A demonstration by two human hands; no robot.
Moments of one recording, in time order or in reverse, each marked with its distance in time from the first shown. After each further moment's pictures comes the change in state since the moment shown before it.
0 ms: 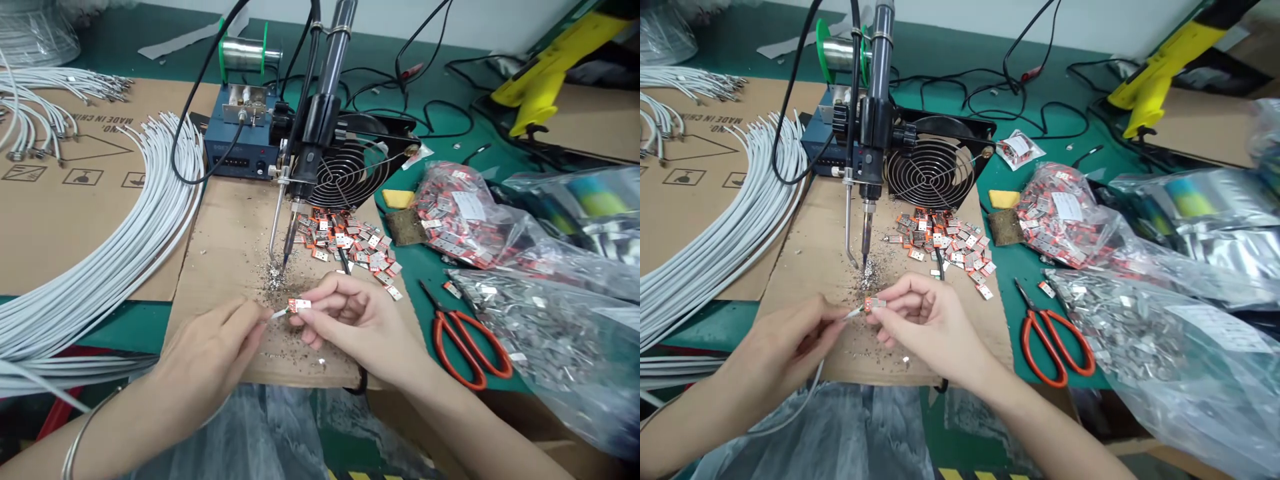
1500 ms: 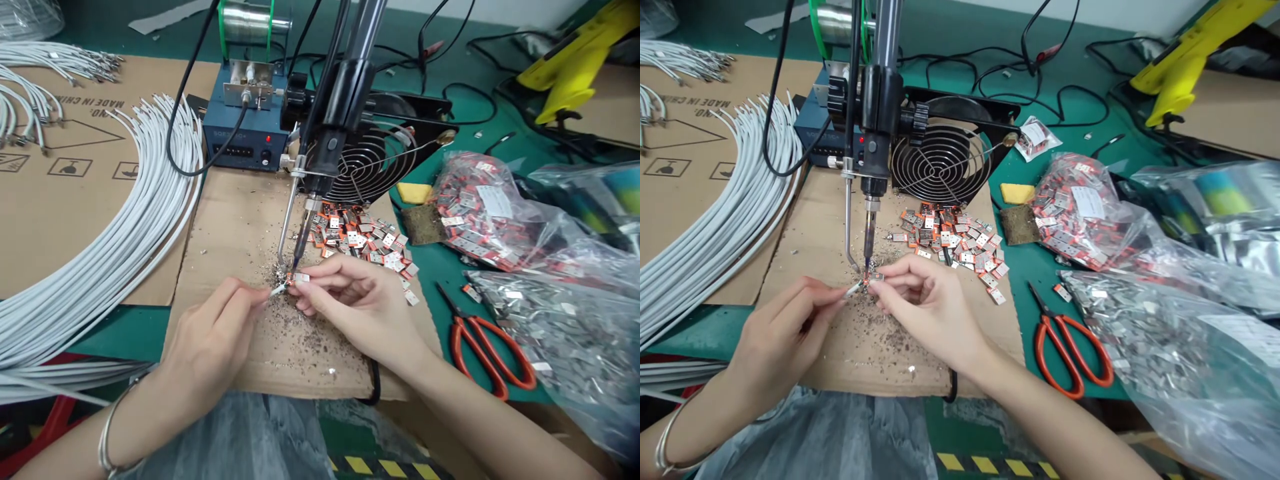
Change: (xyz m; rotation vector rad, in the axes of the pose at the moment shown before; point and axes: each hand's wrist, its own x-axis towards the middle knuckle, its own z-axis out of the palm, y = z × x) left_hand 0.016 -0.019 0.023 0.121 0.470 0.130; right_hand 0.024 0.003 0.002 -0.177 0.127 -0.270
